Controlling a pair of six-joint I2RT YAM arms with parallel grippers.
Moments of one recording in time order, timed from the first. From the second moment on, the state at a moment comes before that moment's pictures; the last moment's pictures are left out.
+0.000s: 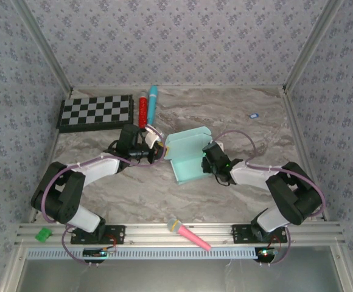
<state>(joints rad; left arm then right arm) -0.48 1.50 0.72 0.20 0.59 0.03 0.64 1.50 0.62 -0.06 0.24 0.59</state>
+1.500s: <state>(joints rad) -0.46 1.51 0.74 0.18 0.59 0.06 0.73 1.66 0.85 -0.29 0.43 0.61</state>
